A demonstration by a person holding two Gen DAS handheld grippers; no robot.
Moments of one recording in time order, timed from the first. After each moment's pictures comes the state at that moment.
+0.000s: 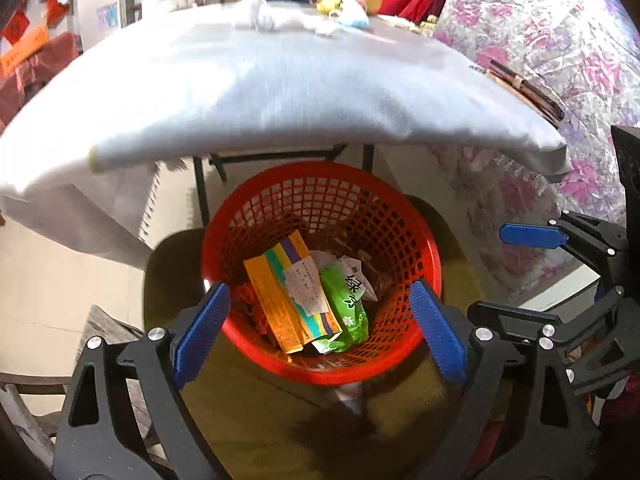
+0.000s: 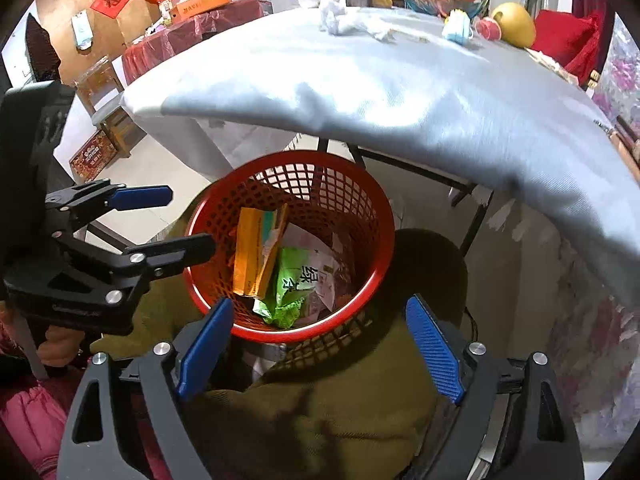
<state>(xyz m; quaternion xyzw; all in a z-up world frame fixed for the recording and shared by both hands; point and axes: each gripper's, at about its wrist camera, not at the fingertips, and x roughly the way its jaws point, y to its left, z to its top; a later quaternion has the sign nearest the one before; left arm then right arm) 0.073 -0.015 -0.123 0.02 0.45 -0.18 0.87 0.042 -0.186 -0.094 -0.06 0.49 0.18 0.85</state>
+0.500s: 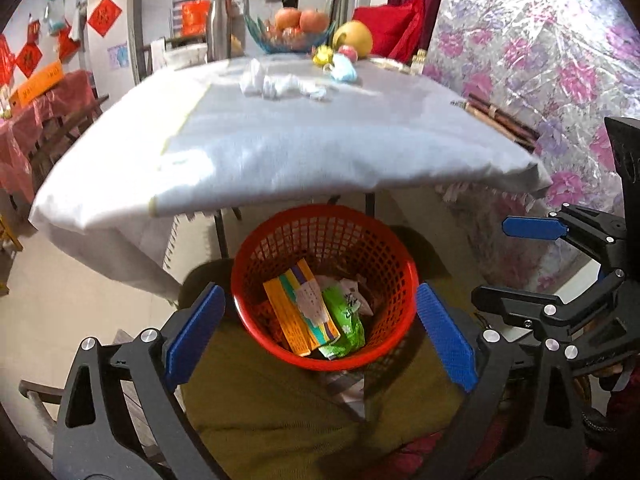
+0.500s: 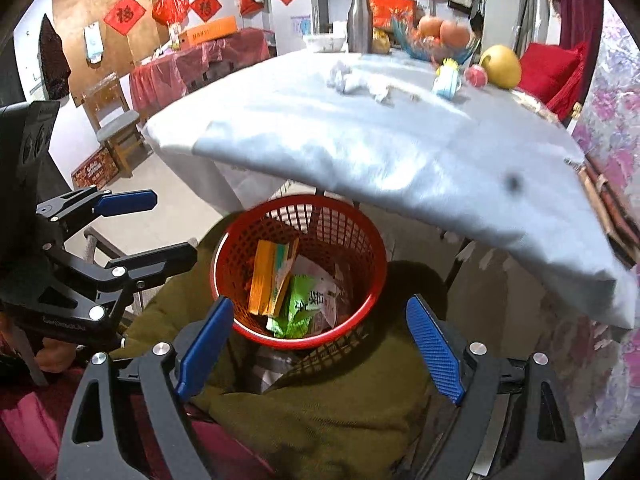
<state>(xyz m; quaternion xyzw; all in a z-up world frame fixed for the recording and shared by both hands) 0.030 -0.010 -0.070 0.03 0.38 -0.17 0.91 0.010 -0.188 -0.042 -0.07 0.42 0.17 0.89</state>
